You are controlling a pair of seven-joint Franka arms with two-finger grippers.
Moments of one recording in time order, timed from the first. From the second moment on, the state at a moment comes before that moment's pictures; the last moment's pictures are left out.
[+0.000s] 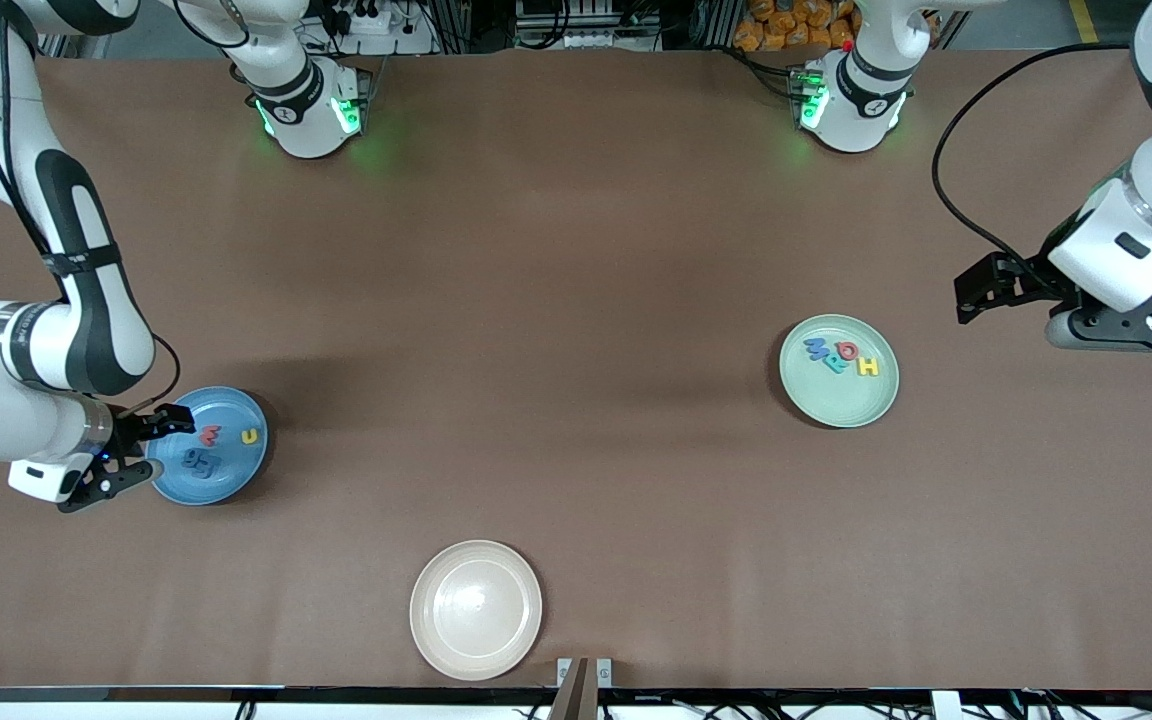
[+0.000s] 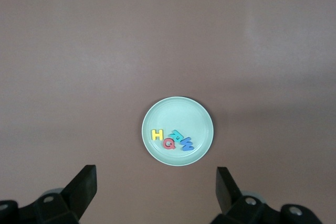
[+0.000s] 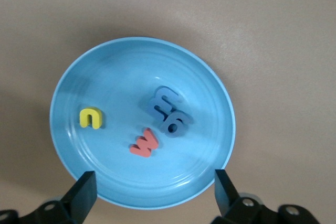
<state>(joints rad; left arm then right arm) -0.07 0.15 -0.09 -1.44 0.03 1.62 -0.10 -0.23 0.60 0.10 -1.61 -0.13 2.07 -0.50</state>
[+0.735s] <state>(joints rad) -0.07 0.15 -0.09 -1.45 0.03 1.59 -0.10 -0.07 0.19 0.12 -2.07 -0.13 2.08 -0.27</state>
